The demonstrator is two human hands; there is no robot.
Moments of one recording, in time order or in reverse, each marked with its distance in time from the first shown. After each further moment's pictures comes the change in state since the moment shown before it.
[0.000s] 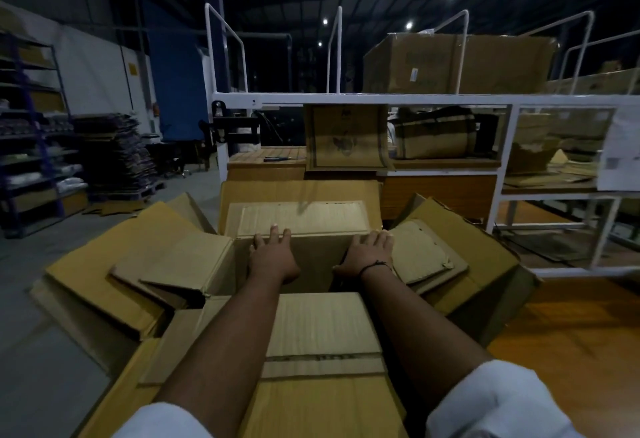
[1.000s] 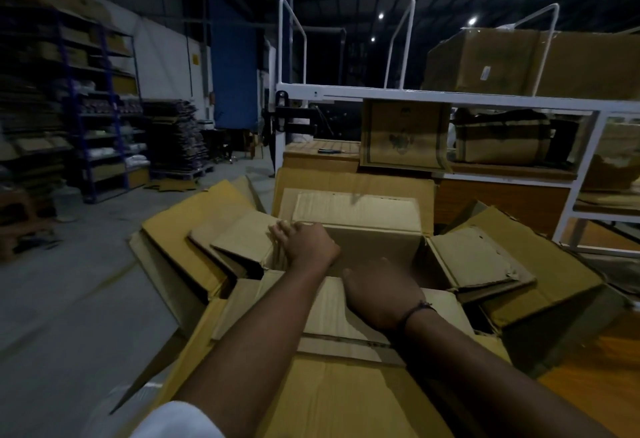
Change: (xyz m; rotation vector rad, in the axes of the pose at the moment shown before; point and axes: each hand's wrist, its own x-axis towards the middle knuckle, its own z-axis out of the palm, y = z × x) left_hand -0.039 -0.010 -0.027 -0.073 0.144 -0.305; right_hand -0.113 -0.041 -0.001 0.141 0.018 -0.403
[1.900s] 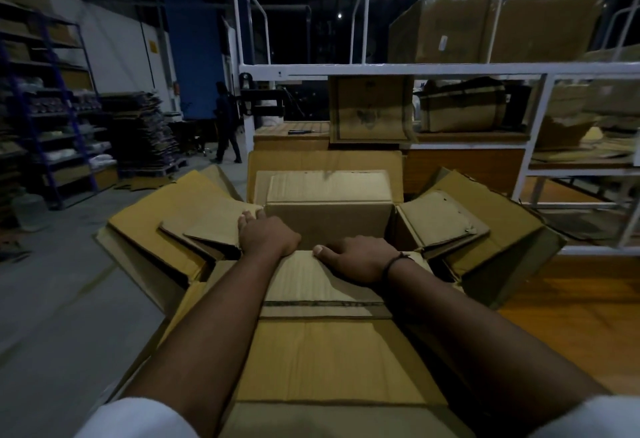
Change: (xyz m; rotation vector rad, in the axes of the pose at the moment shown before) left_hand -0.019 -0.039 -0.003 0.183 -0.052 0.058; right_hand -0.004 0.009 -0.016 0.044 -0.123 -0.091
